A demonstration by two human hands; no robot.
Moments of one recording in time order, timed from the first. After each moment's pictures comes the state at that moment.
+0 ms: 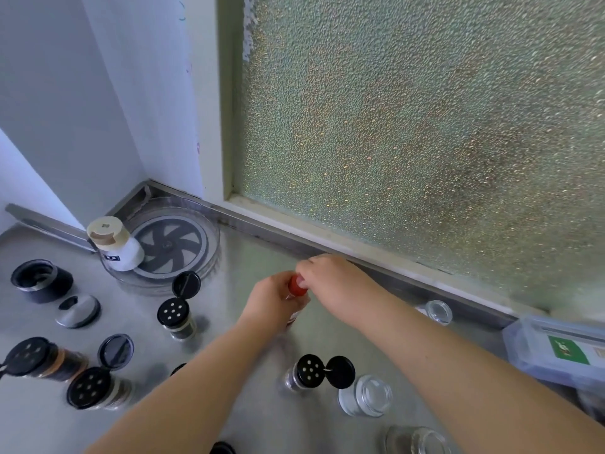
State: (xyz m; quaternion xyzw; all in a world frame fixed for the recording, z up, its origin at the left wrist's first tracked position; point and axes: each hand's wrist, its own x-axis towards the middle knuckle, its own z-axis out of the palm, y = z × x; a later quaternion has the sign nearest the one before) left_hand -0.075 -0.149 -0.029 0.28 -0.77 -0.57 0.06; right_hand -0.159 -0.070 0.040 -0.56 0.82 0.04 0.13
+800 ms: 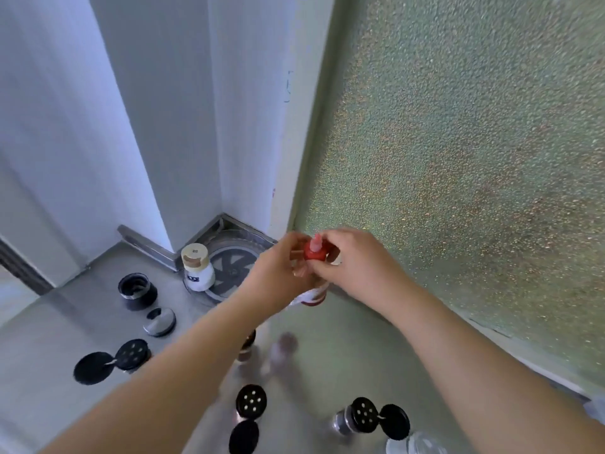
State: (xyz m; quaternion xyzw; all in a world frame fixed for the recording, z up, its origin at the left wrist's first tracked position) left_hand -0.029 -0.237 0.067 0.27 -0.78 -0.54 0.19; right_hand -0.129 -0.145 0.116 -0.53 0.82 -0.22 0.06
